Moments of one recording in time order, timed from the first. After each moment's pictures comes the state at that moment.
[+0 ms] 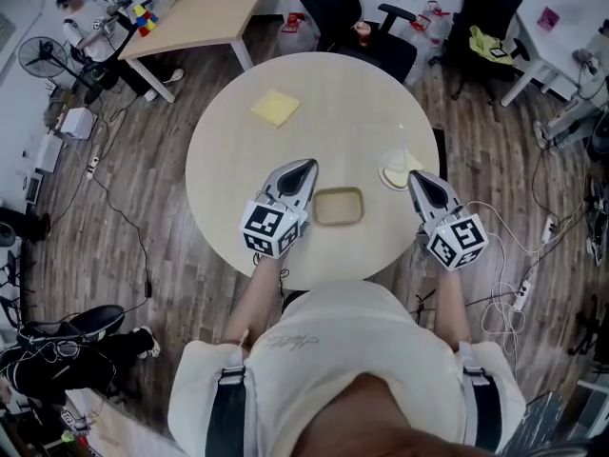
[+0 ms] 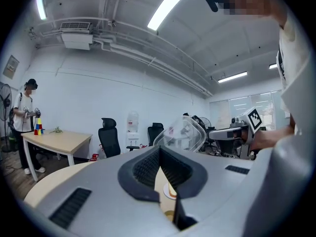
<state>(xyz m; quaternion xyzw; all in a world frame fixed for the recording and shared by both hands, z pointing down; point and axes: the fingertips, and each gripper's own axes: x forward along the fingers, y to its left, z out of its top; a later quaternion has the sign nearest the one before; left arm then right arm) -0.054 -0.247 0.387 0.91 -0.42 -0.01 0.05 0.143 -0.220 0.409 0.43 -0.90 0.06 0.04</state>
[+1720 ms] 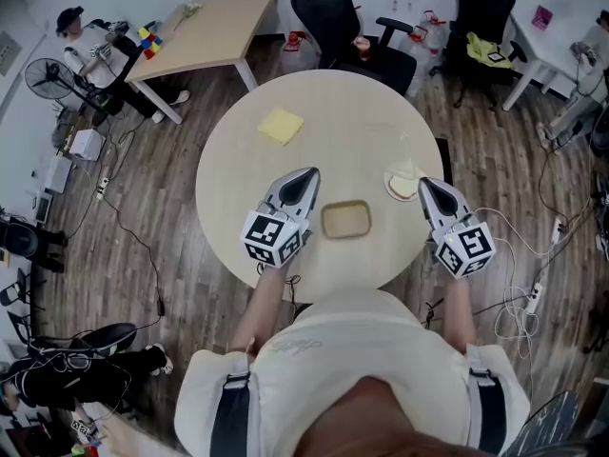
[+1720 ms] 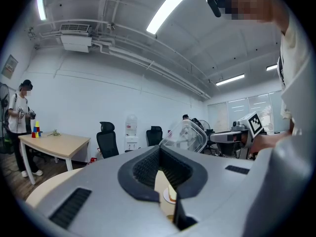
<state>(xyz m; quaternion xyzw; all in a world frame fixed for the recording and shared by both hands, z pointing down) -0.058 -0.244 0.362 0.91 -0.41 -0.03 0.04 0.156 -0.211 0.391 0.46 -0.88 0.03 0.04</state>
